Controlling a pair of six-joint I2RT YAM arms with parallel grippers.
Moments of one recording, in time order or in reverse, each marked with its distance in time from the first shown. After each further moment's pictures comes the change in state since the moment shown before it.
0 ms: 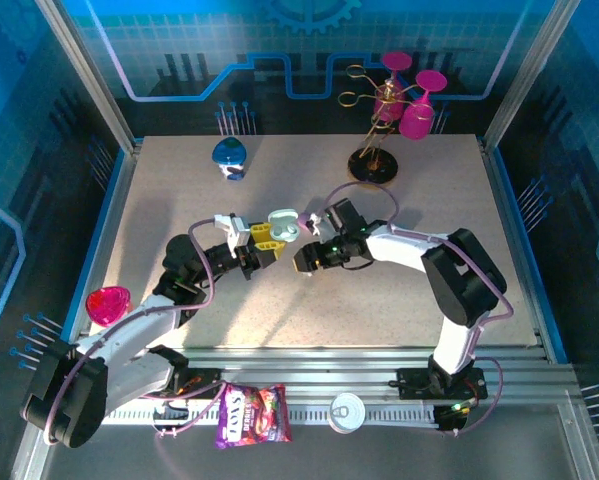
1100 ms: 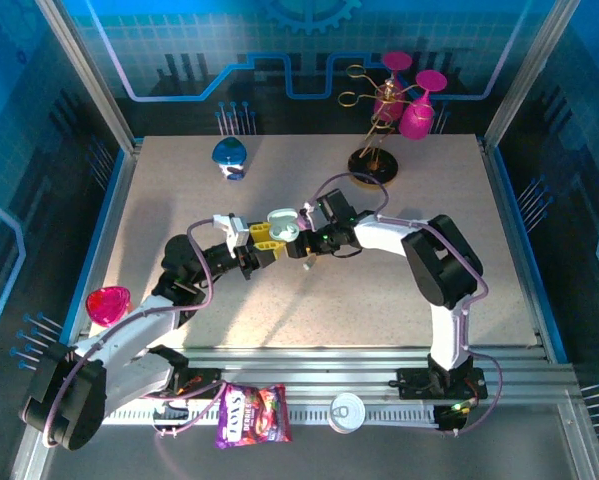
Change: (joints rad) left arm 0.000 -0.013 0.003 -0.008 0.000 0.002; right arm -0.019 0.167 0.143 0.049 0.029 0.016
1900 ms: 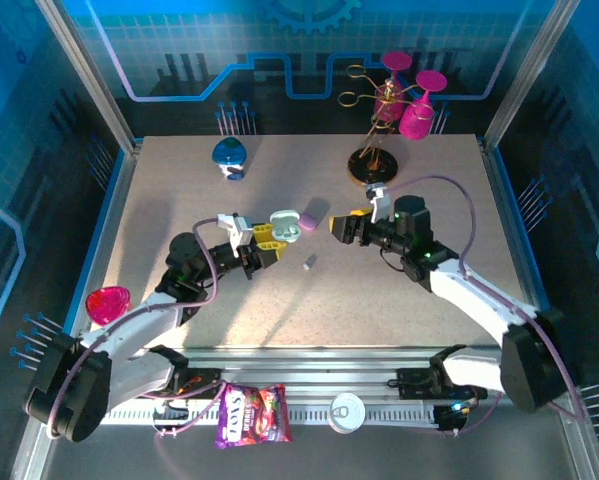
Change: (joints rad) left arm 0.000 0.037 0.000 0.003 -0.001 0.005; right arm -0.164 -0.719 -0.489 0.340 0.120 0.075
